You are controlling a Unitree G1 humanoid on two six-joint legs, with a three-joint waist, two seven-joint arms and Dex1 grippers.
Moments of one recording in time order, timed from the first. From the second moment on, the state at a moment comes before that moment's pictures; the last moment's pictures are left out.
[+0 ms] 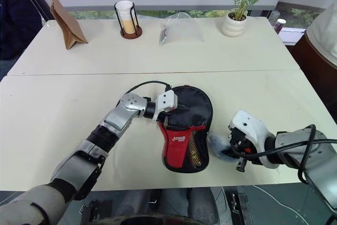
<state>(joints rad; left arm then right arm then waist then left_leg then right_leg) -0.71 0.20 -0.42 0.49 -0.05 0.10 -1.14 0.09 -1.11 -0.21 -0.87 0.46 1.17 0.96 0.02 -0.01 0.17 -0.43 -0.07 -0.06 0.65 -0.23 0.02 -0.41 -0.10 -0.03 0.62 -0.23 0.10</state>
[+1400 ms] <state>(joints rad) -0.75 0.17 -0.42 0.57 -0.05 0.06 -1.12 -0.11 -1.21 -0.03 -0.52 0.26 0.79 0.99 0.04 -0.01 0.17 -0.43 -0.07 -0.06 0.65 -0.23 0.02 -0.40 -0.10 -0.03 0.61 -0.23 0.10</state>
